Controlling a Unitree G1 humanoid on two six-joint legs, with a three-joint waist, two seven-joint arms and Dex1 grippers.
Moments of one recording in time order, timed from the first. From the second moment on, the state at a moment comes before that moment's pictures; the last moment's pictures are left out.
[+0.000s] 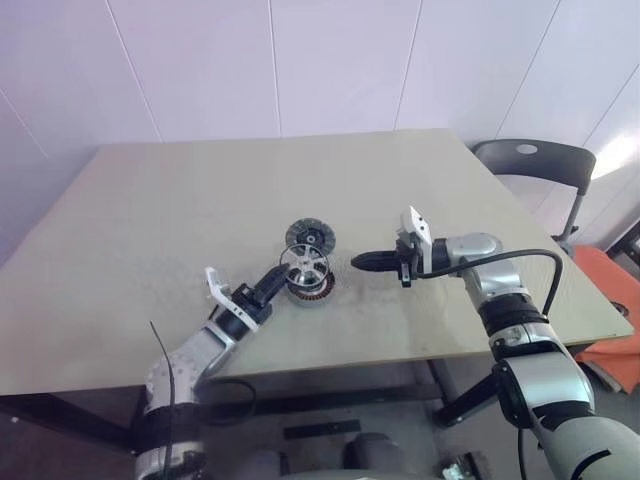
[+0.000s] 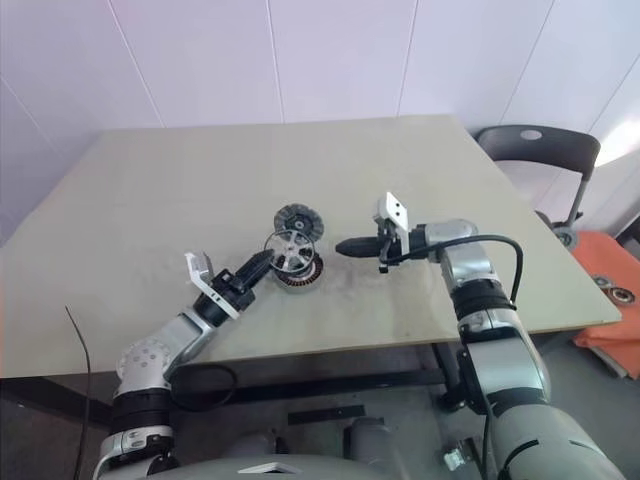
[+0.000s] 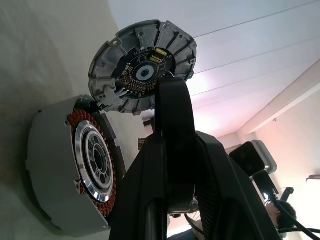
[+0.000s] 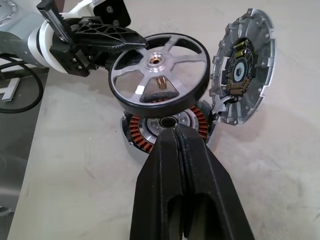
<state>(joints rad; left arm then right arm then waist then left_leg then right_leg) -0.19 0.05 0.35 0.15 -1.21 0.89 -0.42 -0.76 -0.42 0.09 0.74 0.17 0.06 1.43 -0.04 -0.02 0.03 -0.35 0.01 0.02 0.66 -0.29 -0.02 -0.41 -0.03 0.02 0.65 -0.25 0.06</state>
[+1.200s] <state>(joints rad) -0.20 -0.02 0.38 0.22 -1.19 0.91 -0.36 -0.74 -0.42 0.10 0.74 0.17 0.05 1.39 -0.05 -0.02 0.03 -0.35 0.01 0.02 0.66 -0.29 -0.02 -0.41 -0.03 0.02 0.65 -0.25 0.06</state>
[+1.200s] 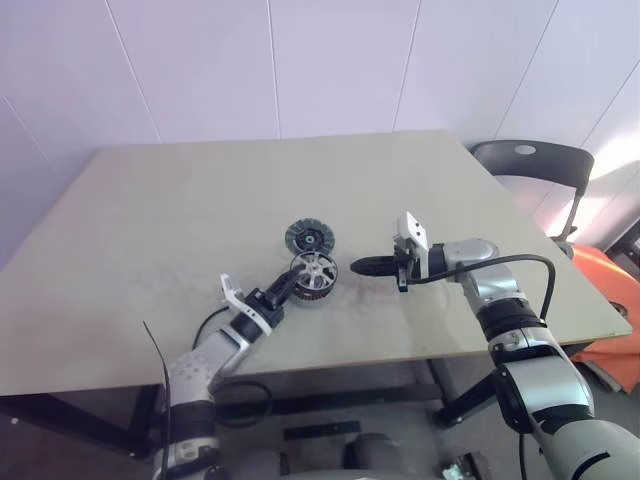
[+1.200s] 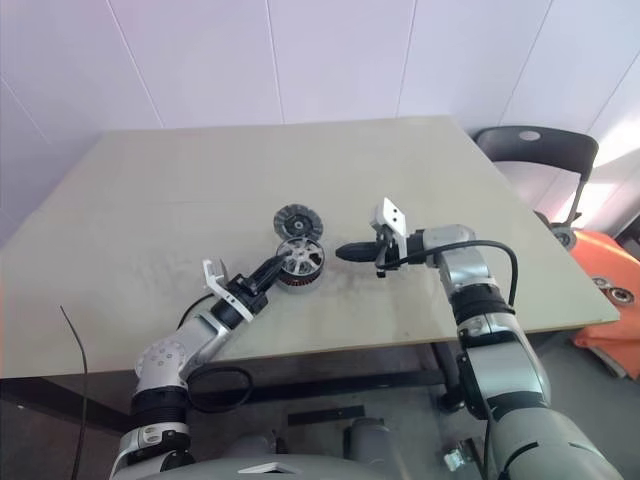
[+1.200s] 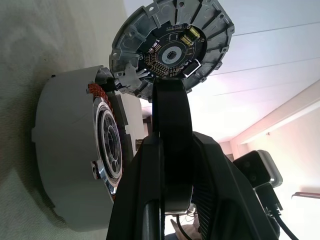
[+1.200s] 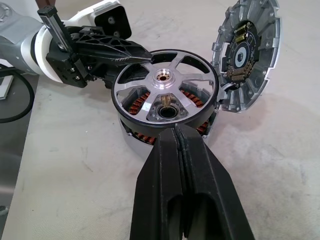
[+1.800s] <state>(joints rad) -0.20 -0.02 0.38 0.21 -1.18 0.89 -0.36 -0.75 -0.41 0.11 0.76 0.14 0.01 1.37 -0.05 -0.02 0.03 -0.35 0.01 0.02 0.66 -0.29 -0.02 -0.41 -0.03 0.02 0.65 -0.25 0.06</state>
